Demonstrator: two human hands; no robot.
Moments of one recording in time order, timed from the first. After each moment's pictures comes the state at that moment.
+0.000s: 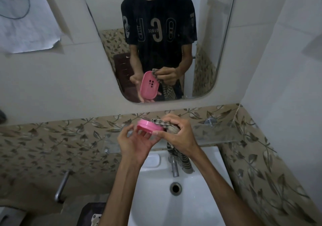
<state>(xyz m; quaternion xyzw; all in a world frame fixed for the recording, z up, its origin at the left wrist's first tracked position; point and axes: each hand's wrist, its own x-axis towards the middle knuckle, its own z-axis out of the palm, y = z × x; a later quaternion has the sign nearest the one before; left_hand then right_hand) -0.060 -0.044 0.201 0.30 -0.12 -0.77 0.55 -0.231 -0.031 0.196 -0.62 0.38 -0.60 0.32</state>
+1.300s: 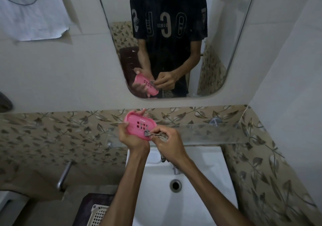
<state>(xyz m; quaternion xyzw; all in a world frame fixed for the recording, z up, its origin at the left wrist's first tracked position) -0.075 -0.064 0.192 0.29 -0.22 -0.54 0.76 -0.182 -0.026 0.166 -0.60 0.53 -0.51 0.32</state>
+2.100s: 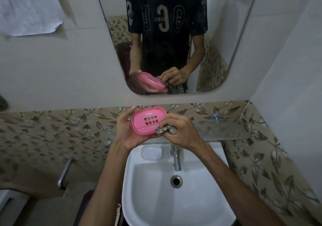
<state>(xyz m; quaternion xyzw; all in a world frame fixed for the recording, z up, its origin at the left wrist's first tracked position) -0.025 -0.080 0.213 0.27 -0.21 -0.86 0.37 -0.236 -0.053 0.176 -0.78 0.43 -0.44 0.11</state>
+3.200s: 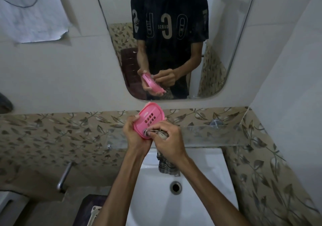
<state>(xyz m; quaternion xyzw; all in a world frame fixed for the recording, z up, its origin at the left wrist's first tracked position) -0.072 -0.064 0.207 0.33 -0.20 -0.70 0.60 -0.184 -0.032 0.182 -0.63 0.48 -0.57 0.22</state>
